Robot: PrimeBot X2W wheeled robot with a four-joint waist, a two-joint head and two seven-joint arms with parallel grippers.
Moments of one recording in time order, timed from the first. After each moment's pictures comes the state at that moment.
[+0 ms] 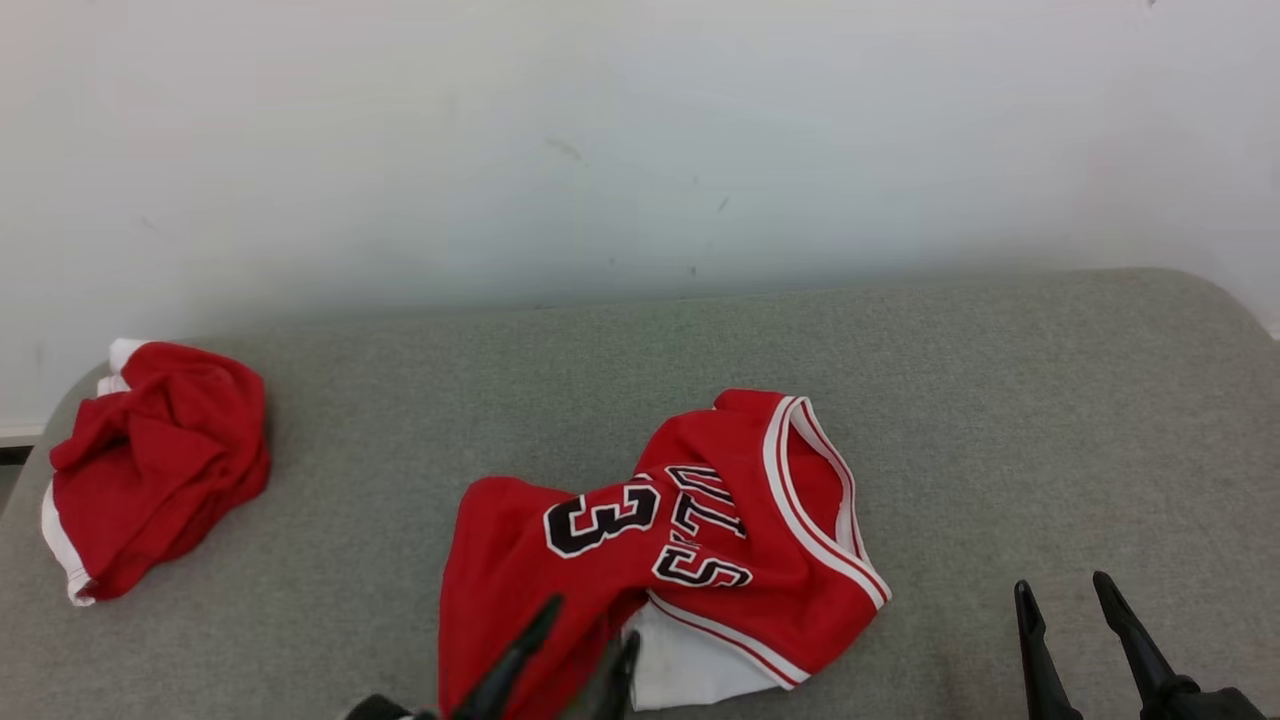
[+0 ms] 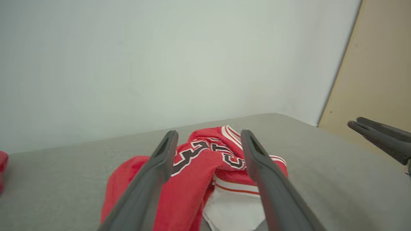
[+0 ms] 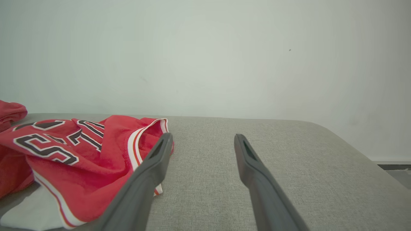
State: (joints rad) left arm 0.08 0.09 -0.30 -0.04 -0.10 -0.13 -0.26; right arm 0.04 -0.05 0.02 0.17 0.14 0.13 -0.26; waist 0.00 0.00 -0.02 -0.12
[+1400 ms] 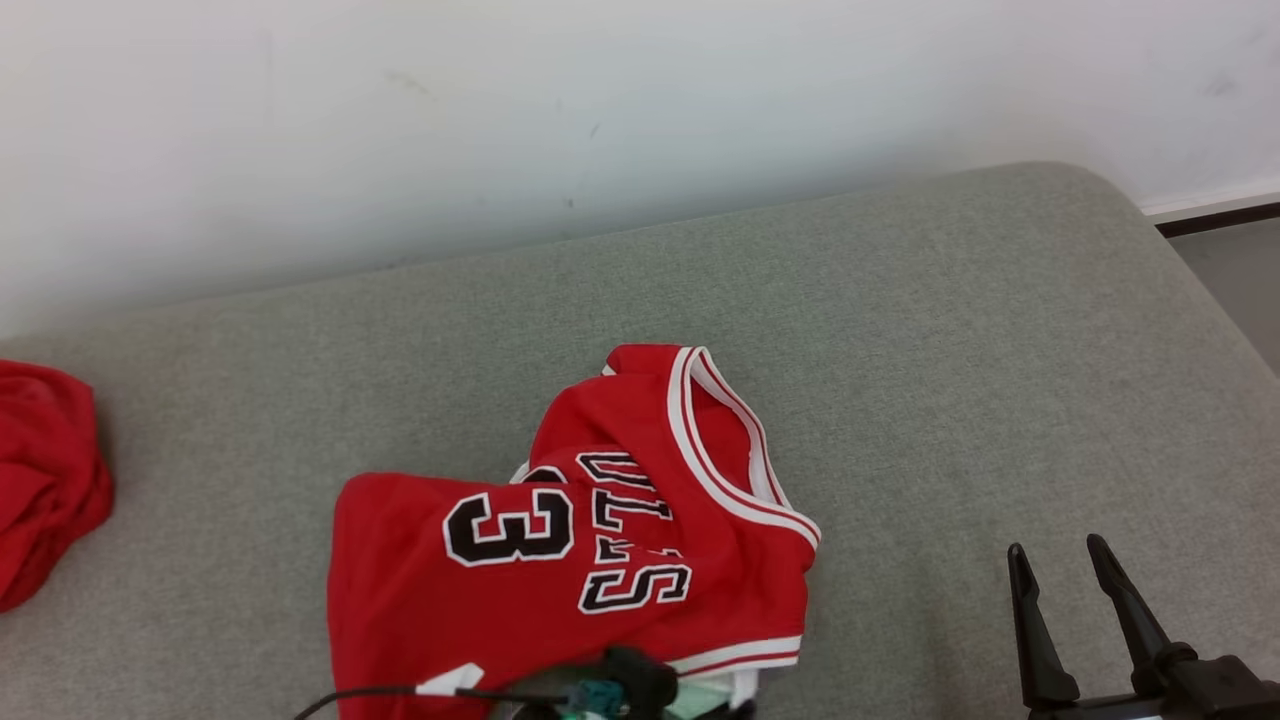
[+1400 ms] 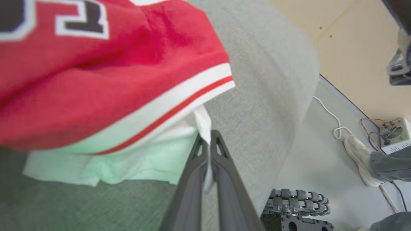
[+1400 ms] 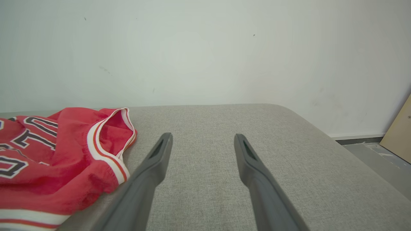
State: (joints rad) left arm -0.24 0.07 -0.72 0.43 -0.41 -0.13 0.06; right arm -0.01 -0.05 0.03 0.16 0.16 0.13 -0.26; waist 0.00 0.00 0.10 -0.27
